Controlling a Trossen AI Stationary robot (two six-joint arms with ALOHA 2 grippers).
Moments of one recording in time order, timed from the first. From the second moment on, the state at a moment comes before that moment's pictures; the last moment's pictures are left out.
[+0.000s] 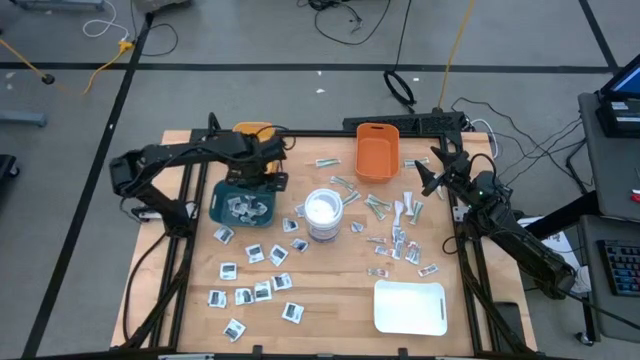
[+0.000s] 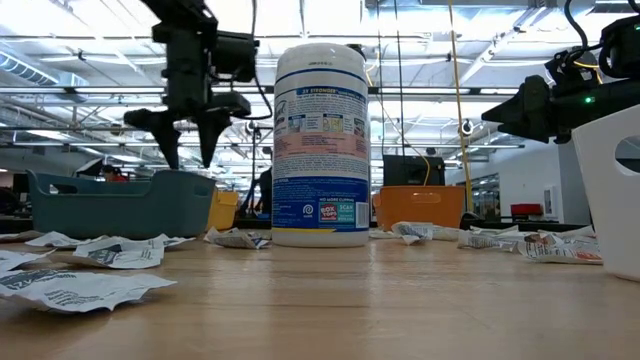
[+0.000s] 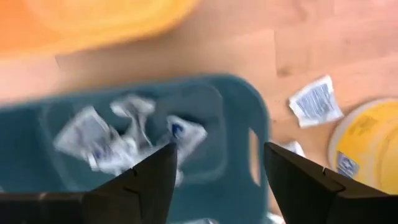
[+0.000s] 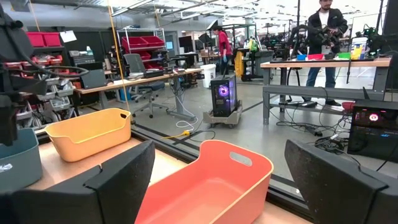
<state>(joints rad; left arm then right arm) 0.41 1.55 1.18 -1.11 0.10 -0.99 -0.80 0.00 0.01 0.06 0.00 0.09</state>
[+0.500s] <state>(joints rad) 0.33 1.93 1.65 -1.31 0.14 -1.09 -0.80 0.00 0.01 0.06 0.00 0.09</state>
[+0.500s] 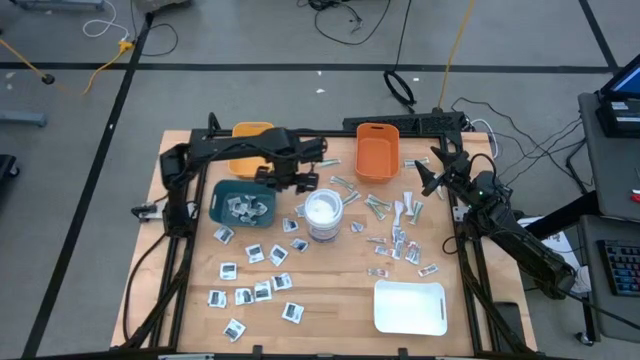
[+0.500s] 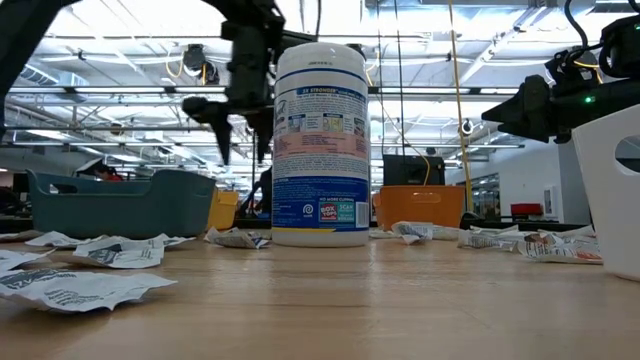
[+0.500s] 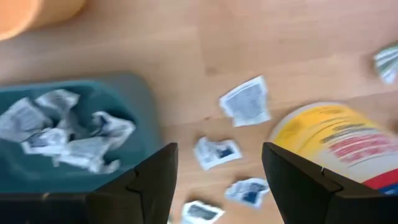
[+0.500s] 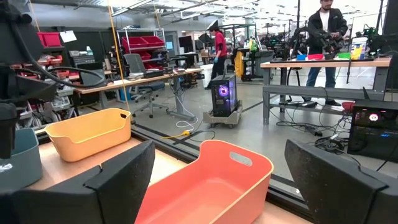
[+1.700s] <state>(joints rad) 0.30 2.25 1.72 -1.16 0.24 -1.13 -0.80 0.00 0.01 0.06 0.00 0.09</state>
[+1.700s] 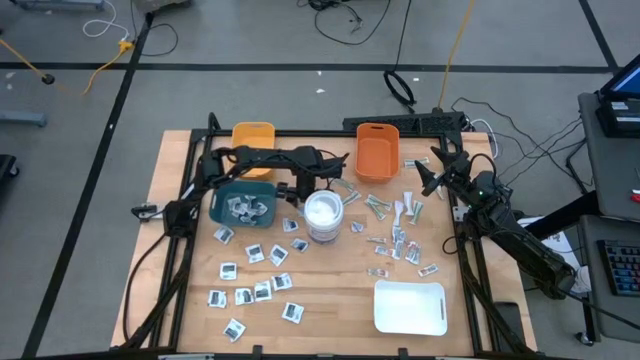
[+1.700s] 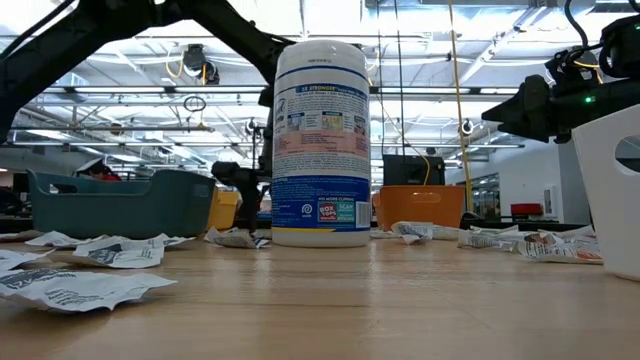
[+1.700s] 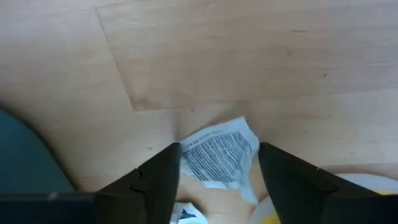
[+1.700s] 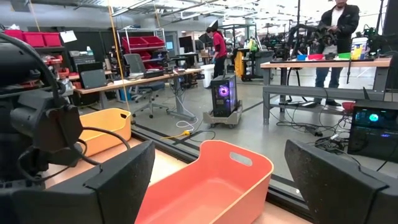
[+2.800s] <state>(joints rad) 0.44 2.01 1.71 -1.16 0.27 -0.79 -0.80 0.00 0.01 0.06 0.00 0.09</state>
